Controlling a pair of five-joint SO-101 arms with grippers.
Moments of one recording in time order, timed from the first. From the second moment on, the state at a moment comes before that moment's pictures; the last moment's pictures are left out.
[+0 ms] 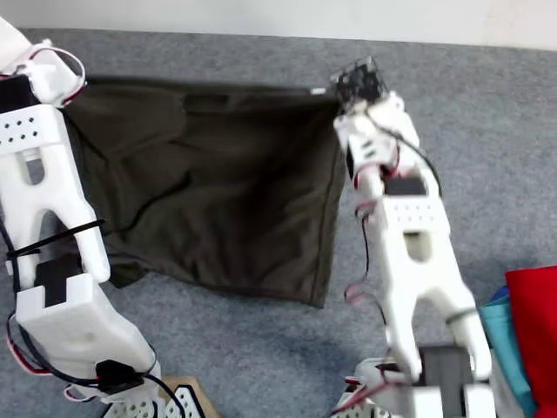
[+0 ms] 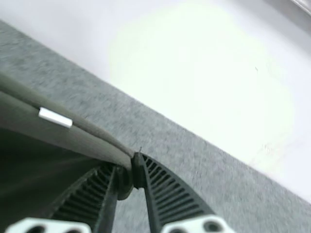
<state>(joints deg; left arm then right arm) -25.4 16.6 -33.3 63.0 25.9 -7.9 -9.2 23.5 10.2 29.1</state>
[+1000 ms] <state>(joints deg) -22.7 30.5 -45.8 79.3 21.7 -6.7 9.2 -4.7 33.5 34.2</state>
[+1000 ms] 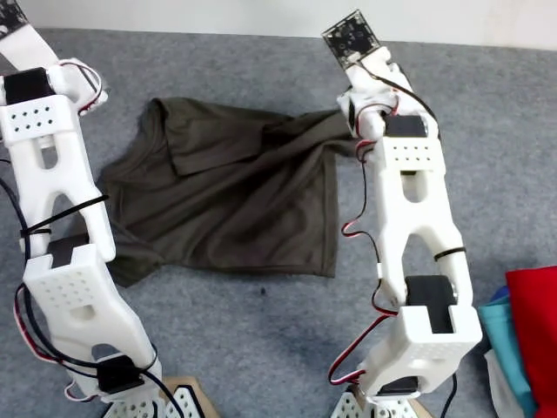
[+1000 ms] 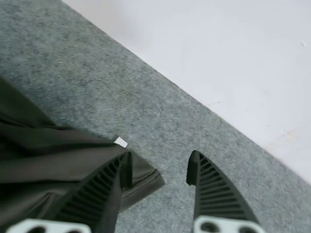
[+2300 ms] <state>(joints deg) -8.1 52.9 -49.4 80.2 12.3 0.4 4.4 4.1 39.4 34.2</state>
